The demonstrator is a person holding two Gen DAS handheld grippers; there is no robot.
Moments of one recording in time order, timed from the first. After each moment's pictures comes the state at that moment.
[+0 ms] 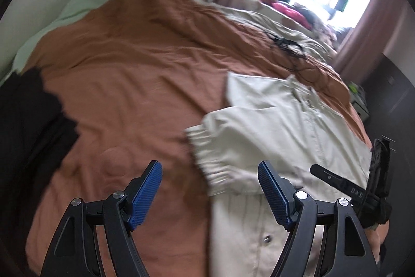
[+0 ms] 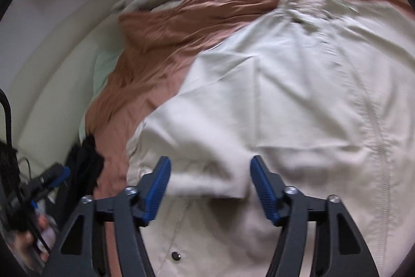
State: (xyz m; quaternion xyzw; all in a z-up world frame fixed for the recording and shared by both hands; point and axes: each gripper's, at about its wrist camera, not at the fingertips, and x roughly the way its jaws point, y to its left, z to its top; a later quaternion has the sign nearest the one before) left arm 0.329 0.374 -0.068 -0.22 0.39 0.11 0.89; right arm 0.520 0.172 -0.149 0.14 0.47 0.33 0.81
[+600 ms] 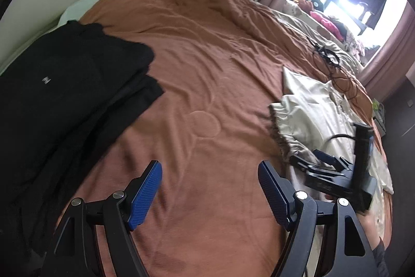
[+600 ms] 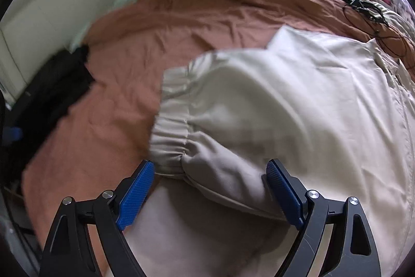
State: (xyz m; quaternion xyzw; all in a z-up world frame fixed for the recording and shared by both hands) left arm 0.229 0.453 -0.107 -0.26 0.40 0.17 0.86; right arm 0.468 0.341 -0.186 -0.12 0.46 0.36 0.81
